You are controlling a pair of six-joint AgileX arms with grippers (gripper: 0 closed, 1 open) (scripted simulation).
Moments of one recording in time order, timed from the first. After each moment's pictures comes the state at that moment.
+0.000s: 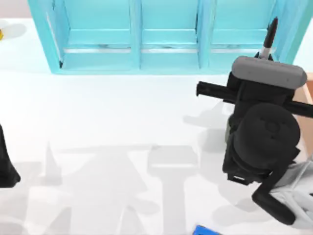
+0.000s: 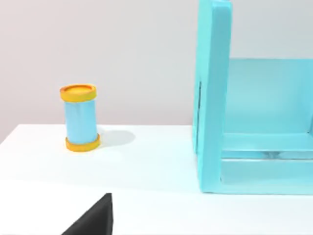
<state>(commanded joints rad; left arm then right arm) 0.00 0.00 0.00 0.00 0.00 0.00 0.85 1.69 0.62 1.20 1.16 -0.11</state>
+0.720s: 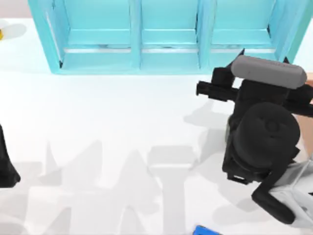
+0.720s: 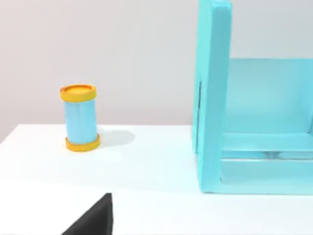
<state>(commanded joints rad) 0.00 0.00 0.00 0.00 0.00 0.00 0.85 1.69 0.62 1.20 1.16 -0.11</state>
